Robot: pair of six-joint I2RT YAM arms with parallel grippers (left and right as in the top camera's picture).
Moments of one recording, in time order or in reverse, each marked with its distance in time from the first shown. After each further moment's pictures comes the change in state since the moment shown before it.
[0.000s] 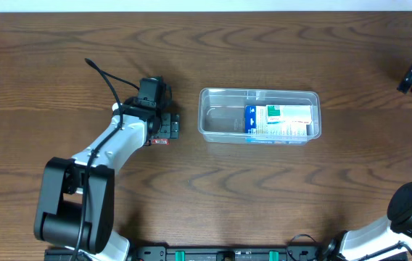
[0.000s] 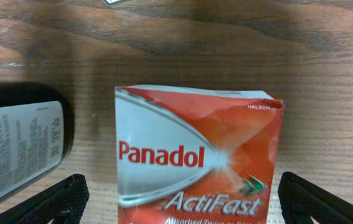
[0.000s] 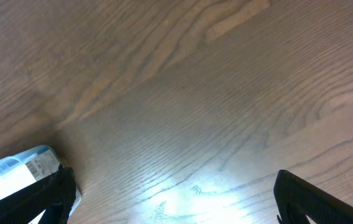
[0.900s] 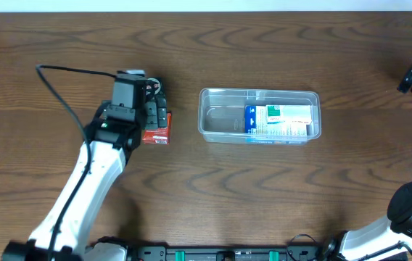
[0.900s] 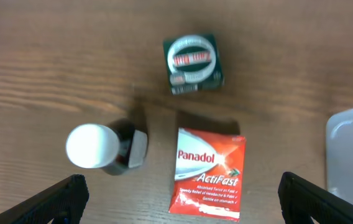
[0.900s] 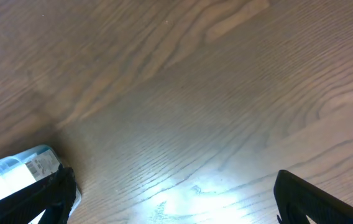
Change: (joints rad) left arm 0.018 -0.345 0.001 -0.064 -0.069 0.000; right arm 0.000 0.000 0.000 0.000 0.000 0.000
